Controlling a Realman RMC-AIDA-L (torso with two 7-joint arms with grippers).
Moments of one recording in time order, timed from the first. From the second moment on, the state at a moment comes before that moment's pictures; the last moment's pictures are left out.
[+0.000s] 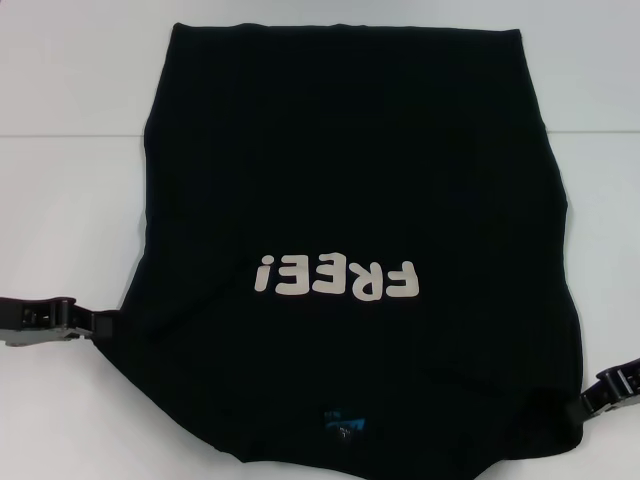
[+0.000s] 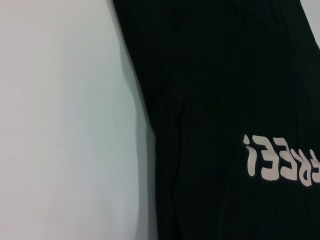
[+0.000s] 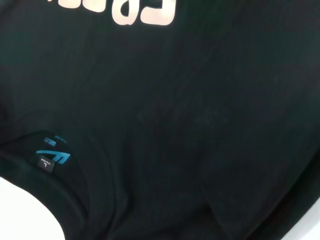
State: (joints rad) left arm -0.59 -1.99 0.40 0.79 2.59 1.57 -2.30; right arm 0.72 1.97 -0.73 -0.70 -2.69 -1.65 2.38
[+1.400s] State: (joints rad) left arm -0.60 -1.99 0.41 0.77 2.57 1.57 -2.29; right arm 0.71 1.92 -0.73 -0.75 -2.72 -1.75 2.51
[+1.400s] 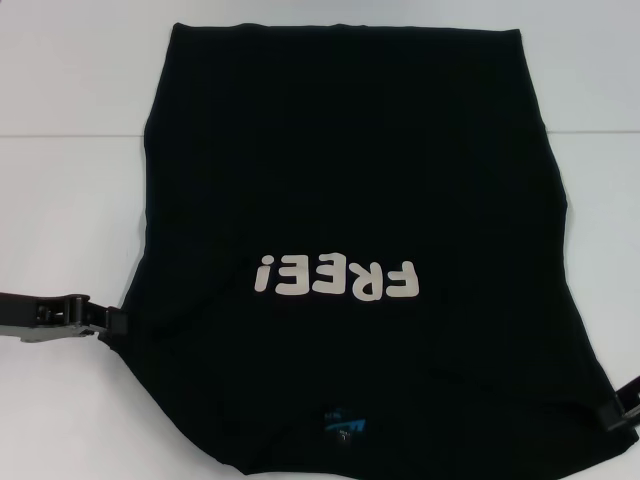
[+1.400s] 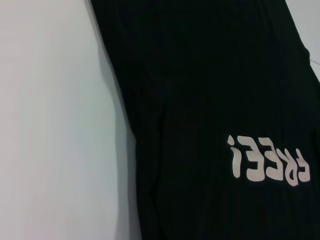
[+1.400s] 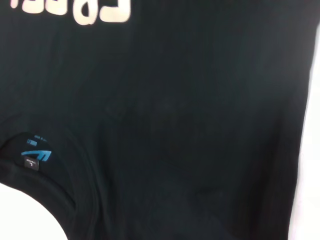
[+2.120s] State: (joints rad) left arm -0.60 -2.00 0.41 0.77 2.56 1.56 -2.28; right arm 0.66 1.92 -0.68 -0.75 -2.72 -1.71 2.51
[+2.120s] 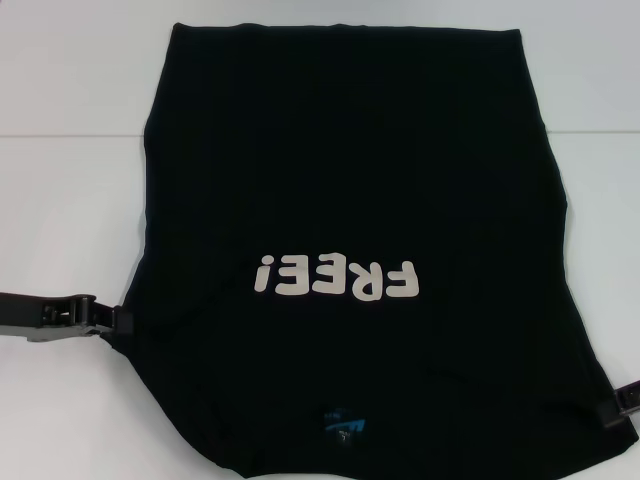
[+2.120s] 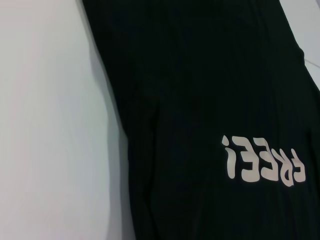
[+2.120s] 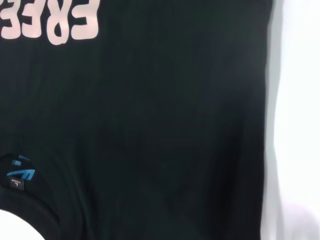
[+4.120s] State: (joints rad) left arm -0.60 -2.00 0.41 0.77 2.56 1.56 -2.28; right arm 0.69 1.95 -0.72 -0.74 -2.72 -1.71 2.49
